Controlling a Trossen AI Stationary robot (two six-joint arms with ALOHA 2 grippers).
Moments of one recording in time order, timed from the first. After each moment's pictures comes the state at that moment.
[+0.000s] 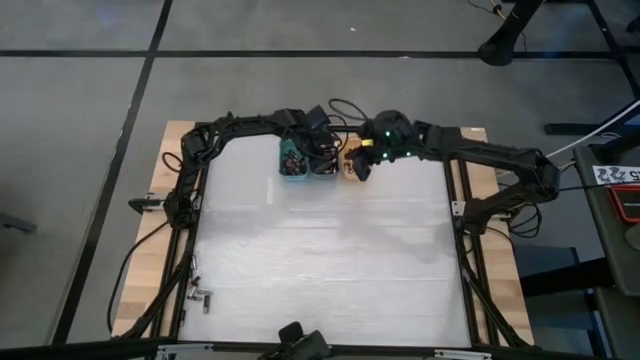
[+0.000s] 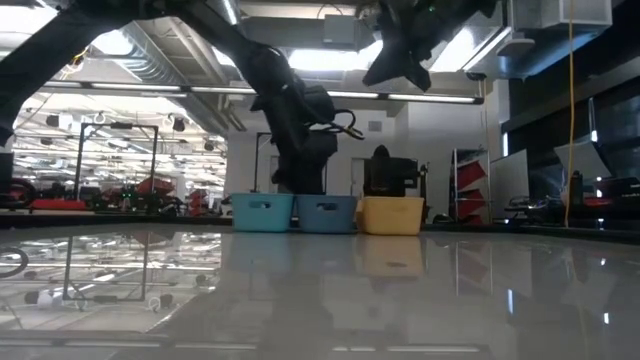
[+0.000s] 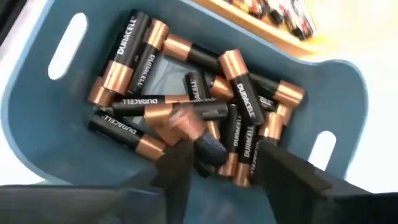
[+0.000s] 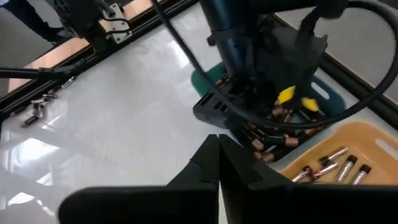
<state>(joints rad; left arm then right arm) 0.55 2.10 1.61 -0.70 0.18 0.03 -0.34 1.42 1.27 -0.49 -0.13 0.29</state>
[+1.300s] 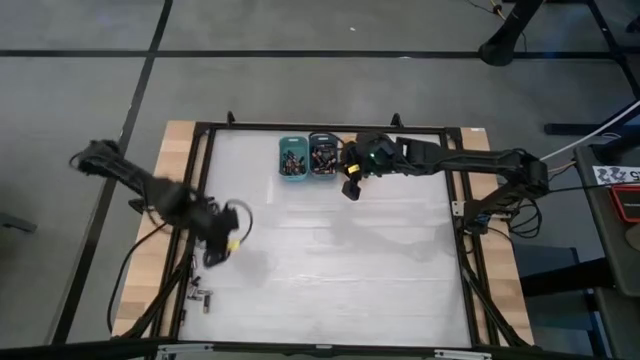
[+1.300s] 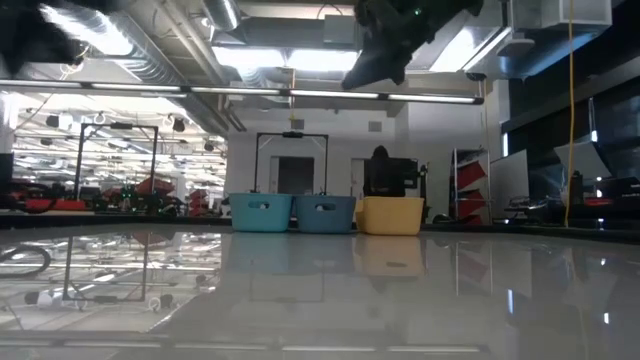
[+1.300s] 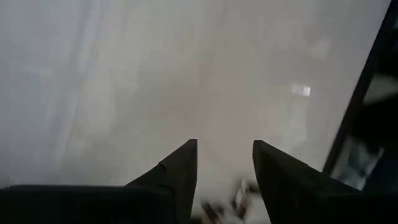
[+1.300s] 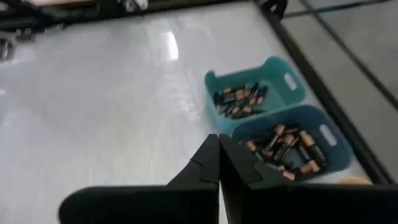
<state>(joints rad) -0.44 1.03 0.95 -1.13 0.03 -0.82 -0.19 1.51 1.27 -0.39 0.04 0.02</state>
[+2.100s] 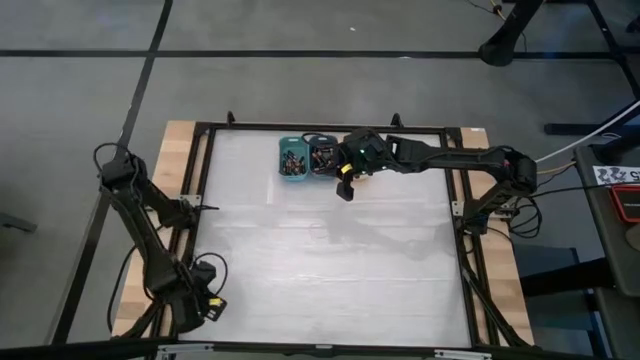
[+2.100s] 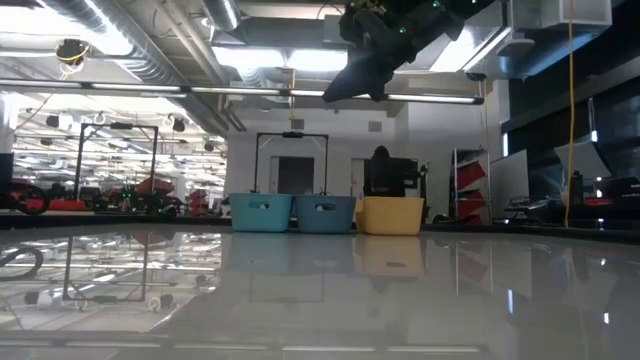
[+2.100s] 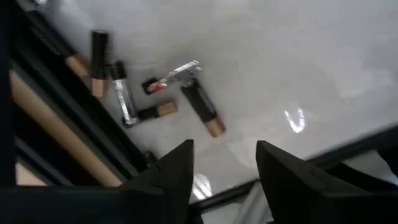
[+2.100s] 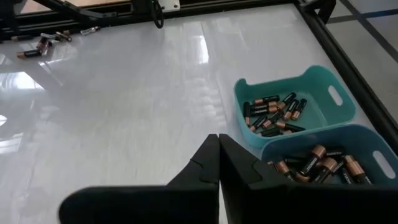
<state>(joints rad) -1.09 1.47 0.94 -0.82 0.03 -2.22 -0.24 1.60 1.27 -0.28 -0.16 -0.03</state>
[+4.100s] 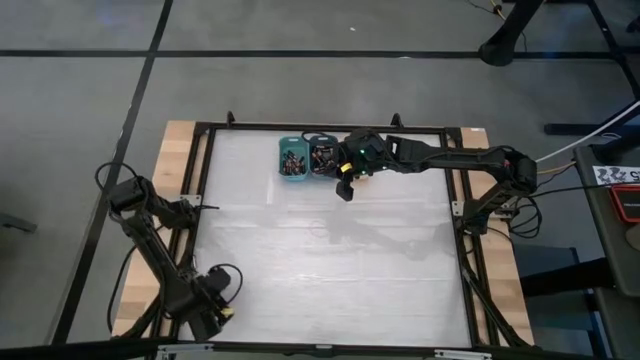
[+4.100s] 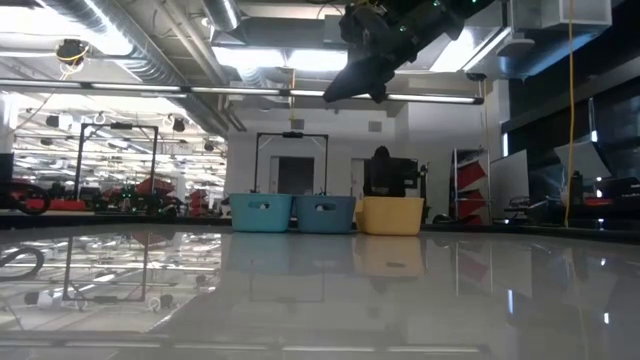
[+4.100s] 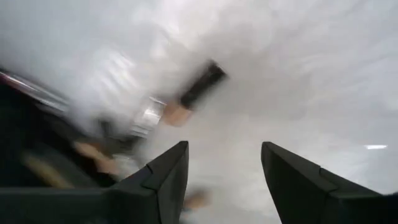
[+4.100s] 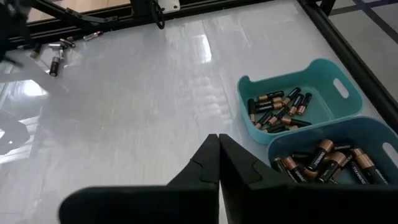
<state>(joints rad) -1.03 1.70 1.09 -1.00 -0.03 -1.89 -0.24 1.60 1.27 -0.29 -0.16 0.02</state>
